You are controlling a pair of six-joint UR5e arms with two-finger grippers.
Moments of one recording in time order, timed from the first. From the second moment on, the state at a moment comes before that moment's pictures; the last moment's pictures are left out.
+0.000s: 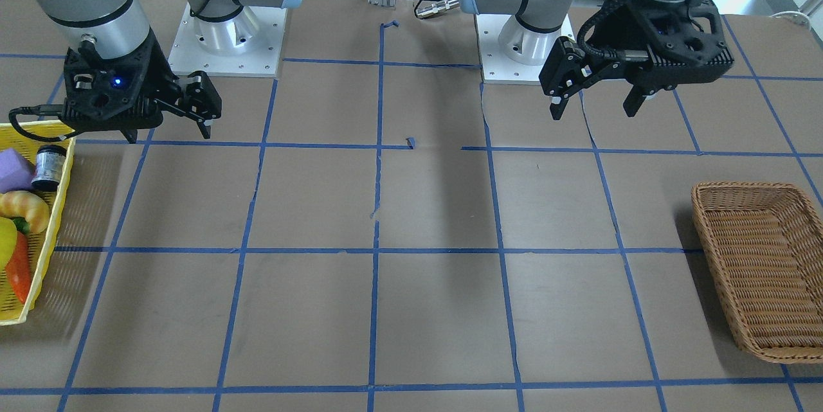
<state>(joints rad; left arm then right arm) -1.55 -1.61 -1.41 -1.62 1.60 -0.05 1.54 -1.55 1.62 -1.66 -1.62 -0.17</state>
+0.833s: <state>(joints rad) -1.56 -1.61 -1.42 -1.62 1.60 -0.05 1.12 -1.50 1.61 -1.69 -1.52 -0.56</state>
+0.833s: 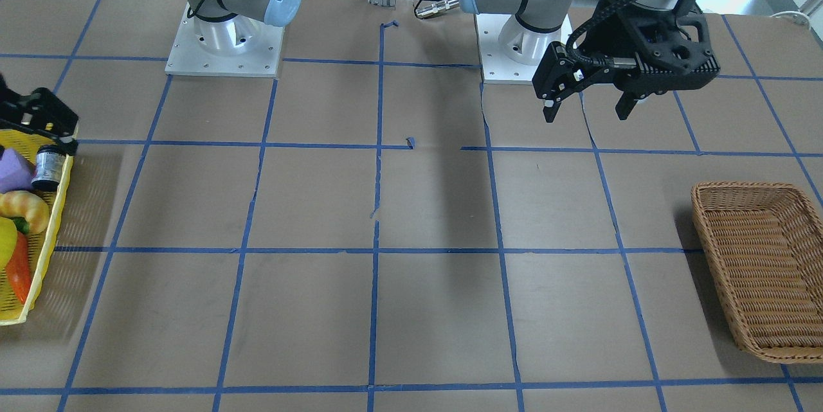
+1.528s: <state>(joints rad) -1.56 -1.61 -1.43 -1.61 1.60 -0.05 0.85 -1.21 1.62 -1.97 -1.38 -0.94</state>
